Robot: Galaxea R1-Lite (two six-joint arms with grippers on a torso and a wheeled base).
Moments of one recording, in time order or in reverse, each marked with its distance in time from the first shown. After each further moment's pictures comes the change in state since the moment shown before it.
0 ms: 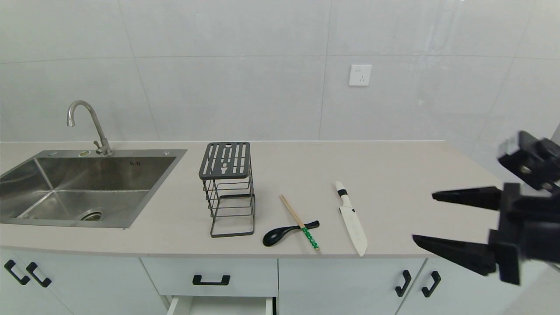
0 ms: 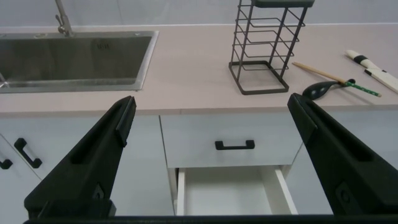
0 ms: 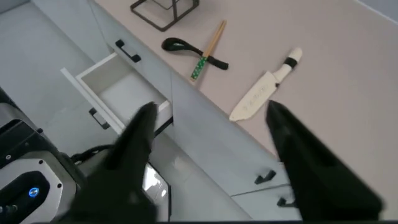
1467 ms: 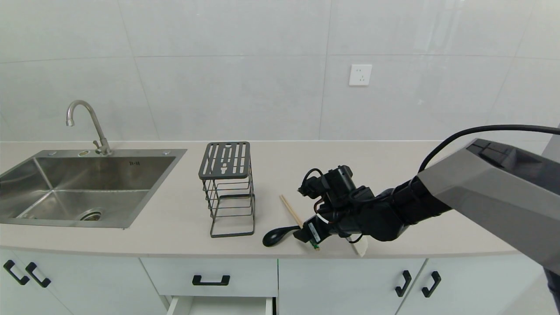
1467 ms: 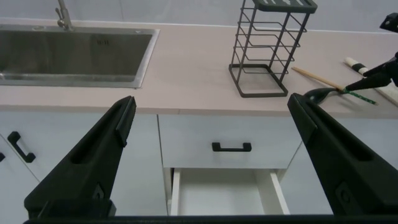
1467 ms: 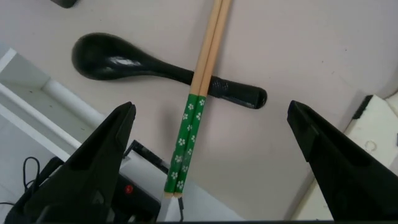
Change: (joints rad) left arm 0.000 0.001 0.000 -0.003 0.014 -0.043; right arm 0.136 1.057 -0.460 -0.239 -0.259 0.188
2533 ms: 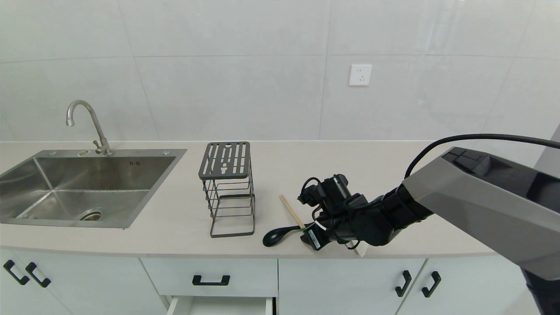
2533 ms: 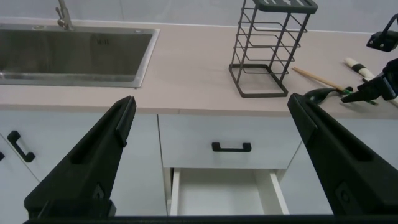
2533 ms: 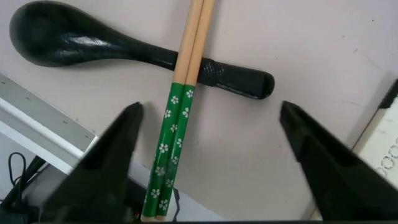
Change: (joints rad) left arm 0.000 0.000 0.000 0.000 0.001 -0.003; right arm -0.006 0.063 -0.010 0.000 -0.038 0.005
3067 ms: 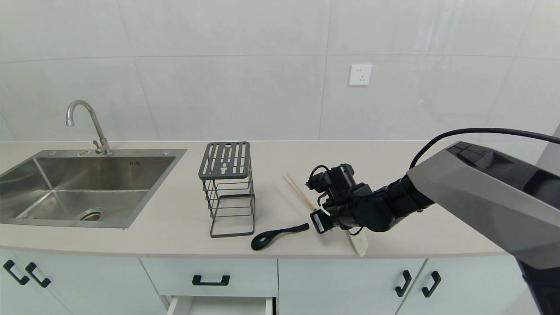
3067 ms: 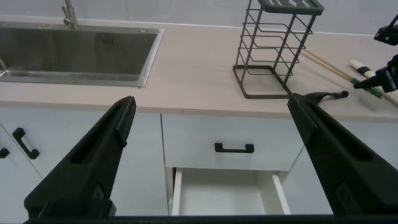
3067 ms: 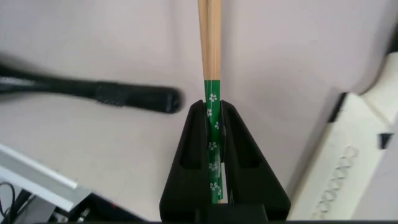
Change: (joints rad) left arm 0.000 0.000 0.000 0.000 0.022 -0.004; right arm -0.057 0.013 -0.074 0.000 -0.049 0.019
